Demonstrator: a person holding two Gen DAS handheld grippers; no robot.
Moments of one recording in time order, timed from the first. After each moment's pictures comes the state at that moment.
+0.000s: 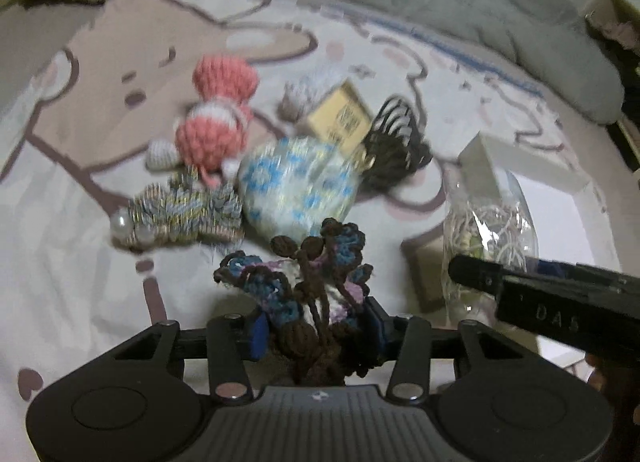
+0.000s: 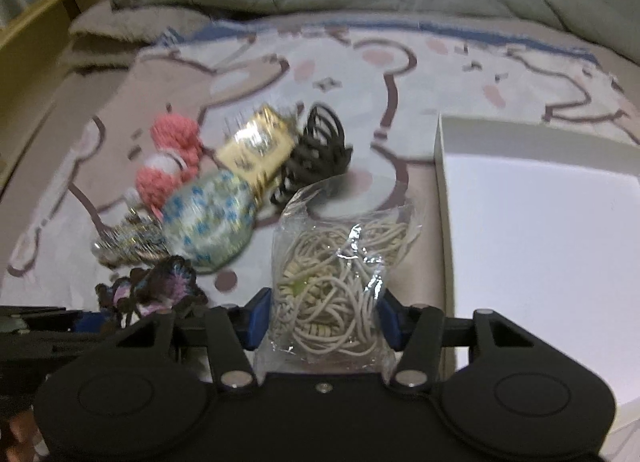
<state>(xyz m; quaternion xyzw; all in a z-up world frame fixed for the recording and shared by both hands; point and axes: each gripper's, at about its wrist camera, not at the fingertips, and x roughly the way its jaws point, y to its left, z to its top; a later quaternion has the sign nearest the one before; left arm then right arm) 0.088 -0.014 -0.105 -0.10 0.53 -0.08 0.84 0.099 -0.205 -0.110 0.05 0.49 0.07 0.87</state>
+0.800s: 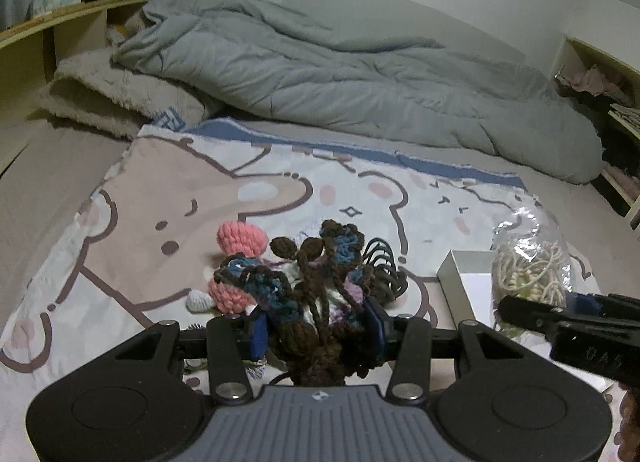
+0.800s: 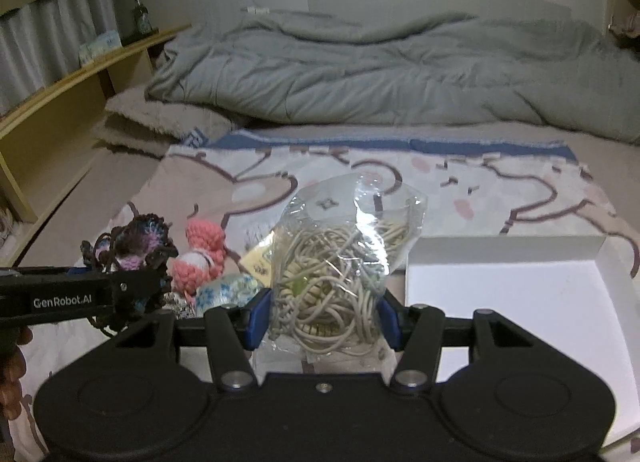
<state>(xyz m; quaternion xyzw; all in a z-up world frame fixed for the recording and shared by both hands) 0.070 -0.013 -0.018 -0.06 0.38 -0.06 0.92 0.062 -0.230 -0.029 0.04 0.36 0.08 0.93</state>
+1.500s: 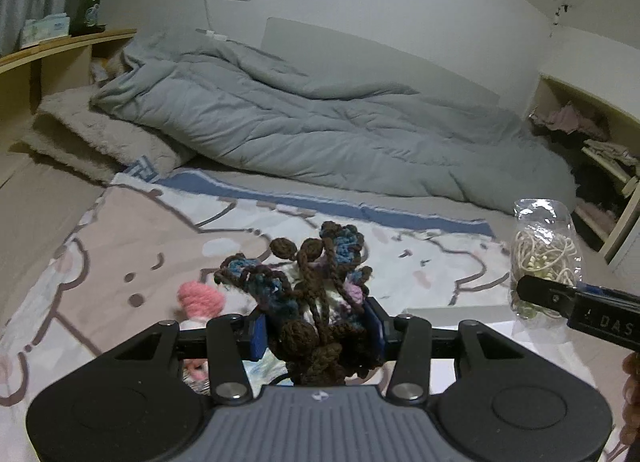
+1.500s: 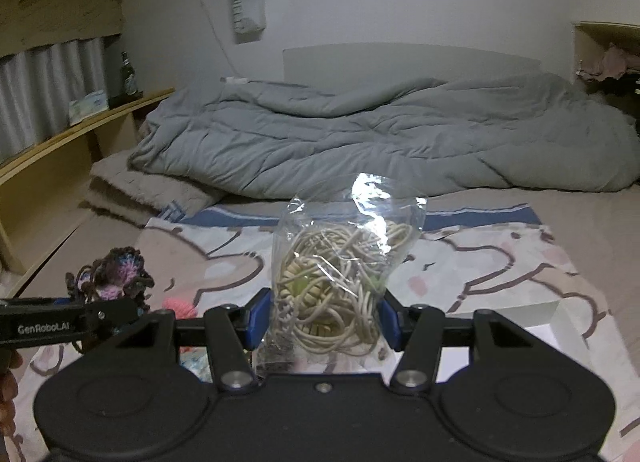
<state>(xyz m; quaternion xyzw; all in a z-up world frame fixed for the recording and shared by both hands) 0.078 -0.043 0.021 -0.08 0.32 -0.09 0.94 0.057 -0.281 0.022 0.05 0.27 0.03 0.96</state>
